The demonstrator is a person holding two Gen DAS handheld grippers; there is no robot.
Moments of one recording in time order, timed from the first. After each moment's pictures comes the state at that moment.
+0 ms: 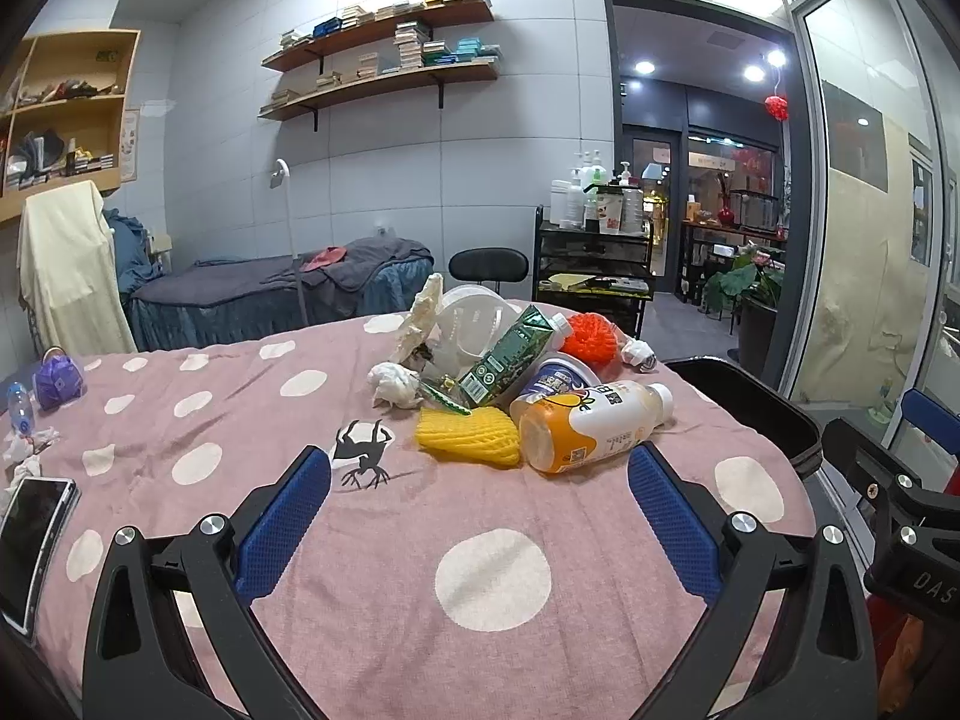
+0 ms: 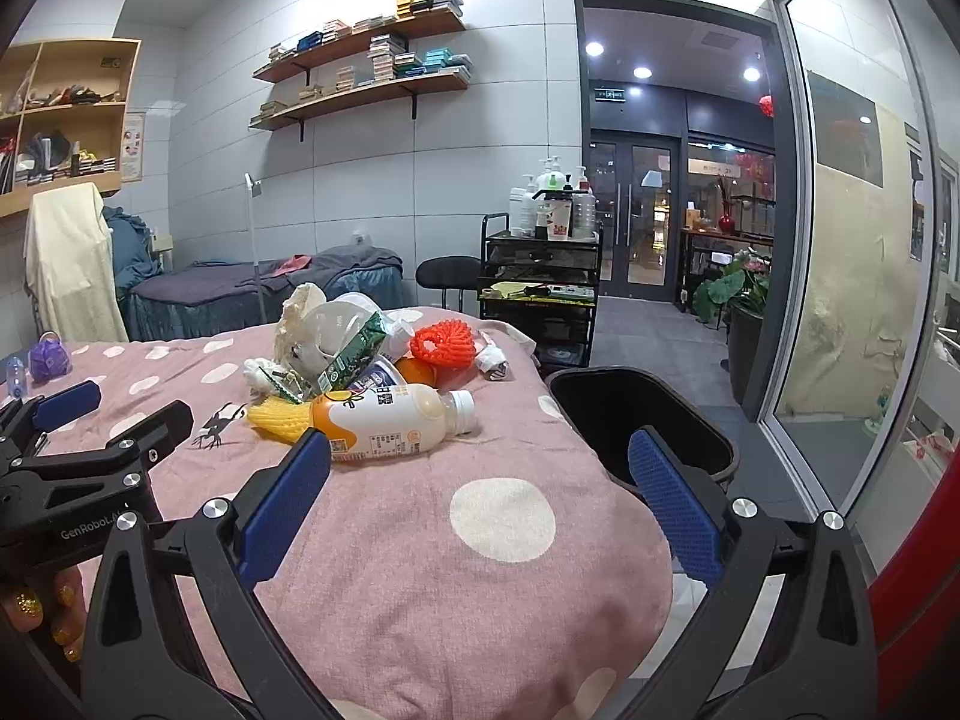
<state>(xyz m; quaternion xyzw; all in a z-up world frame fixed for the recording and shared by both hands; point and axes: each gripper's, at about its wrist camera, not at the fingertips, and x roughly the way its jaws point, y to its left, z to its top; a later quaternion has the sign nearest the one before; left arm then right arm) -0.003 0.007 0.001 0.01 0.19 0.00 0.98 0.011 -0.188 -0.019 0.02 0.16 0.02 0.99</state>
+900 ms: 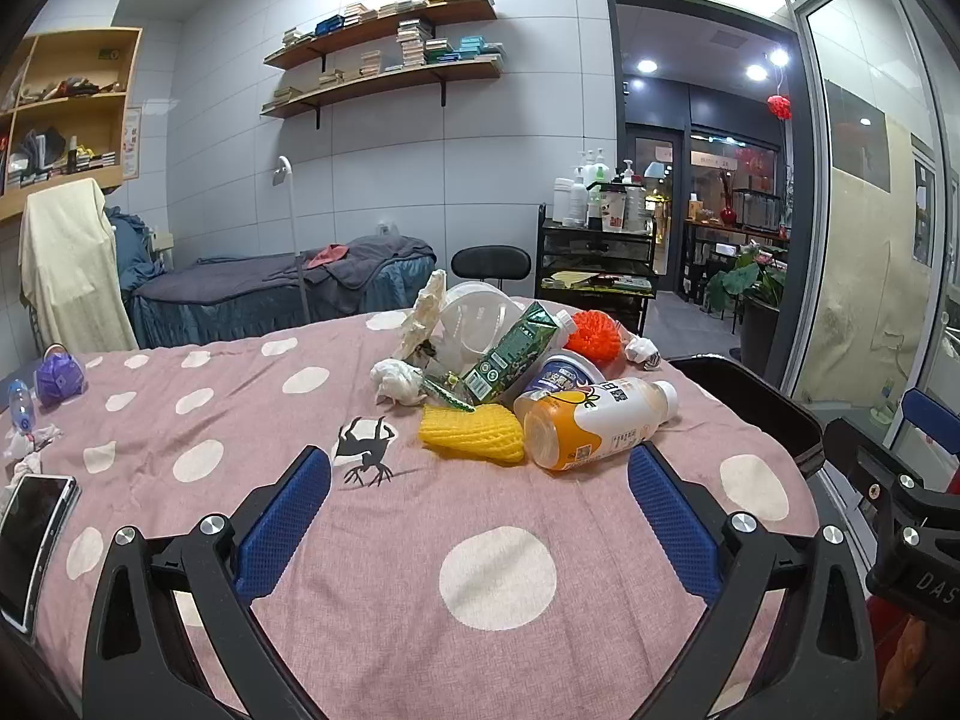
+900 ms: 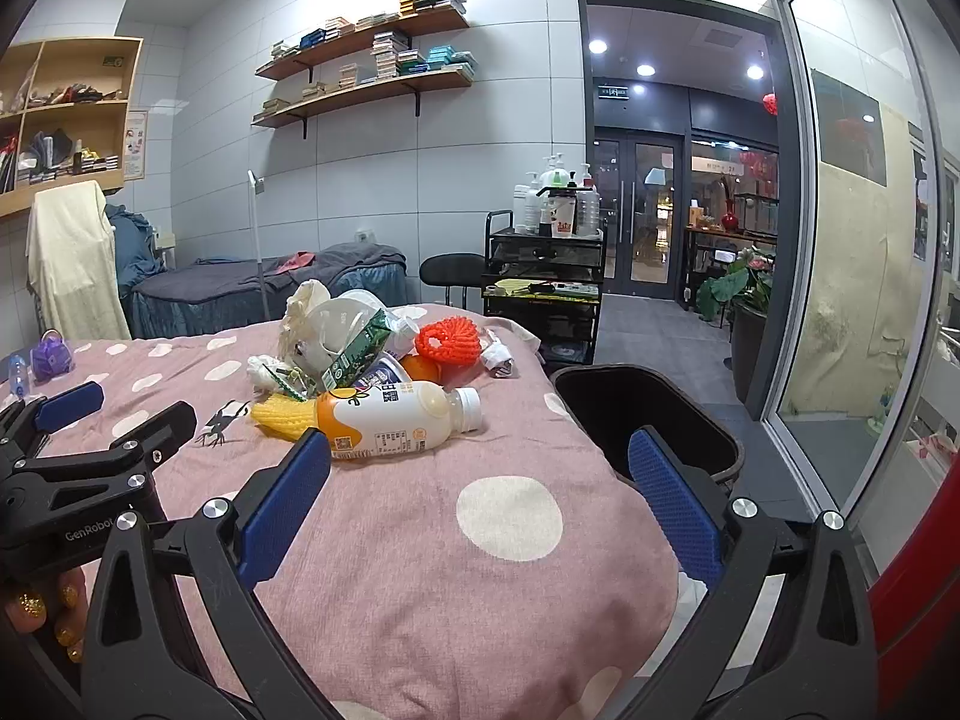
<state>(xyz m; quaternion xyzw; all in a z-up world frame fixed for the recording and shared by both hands) -0.001 0.008 0.000 0.01 0.19 0.00 0.98 0.014 -0.186 -0.020 0.02 0.16 0.02 0.99</state>
